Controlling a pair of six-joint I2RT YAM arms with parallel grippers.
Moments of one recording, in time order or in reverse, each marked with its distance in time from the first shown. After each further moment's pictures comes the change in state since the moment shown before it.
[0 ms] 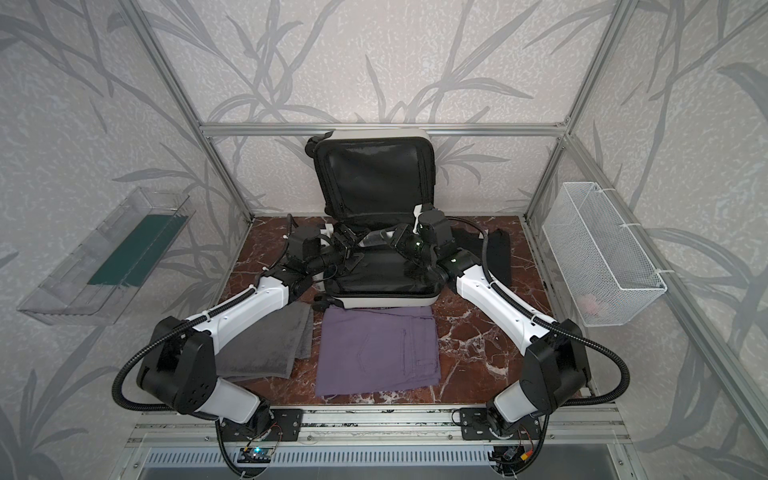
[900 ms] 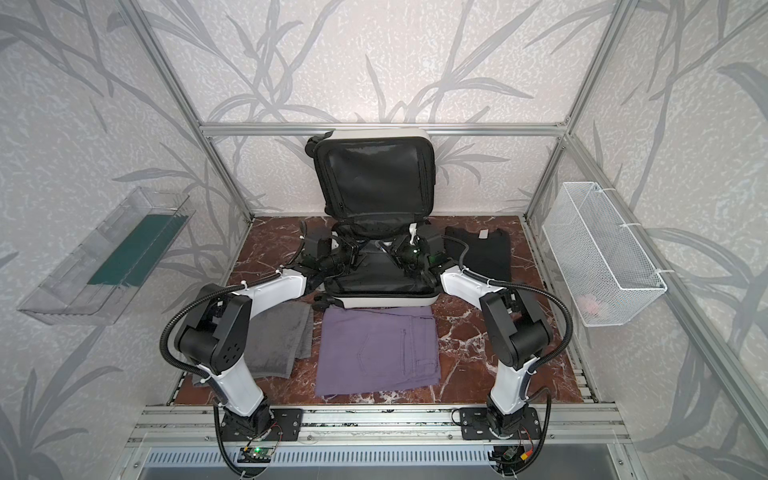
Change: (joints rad) left arm 0.034 0.247 0.029 0.110 -0.035 -0.038; right arm -0.080 0.324 -0.126 0.438 -0.195 0.237
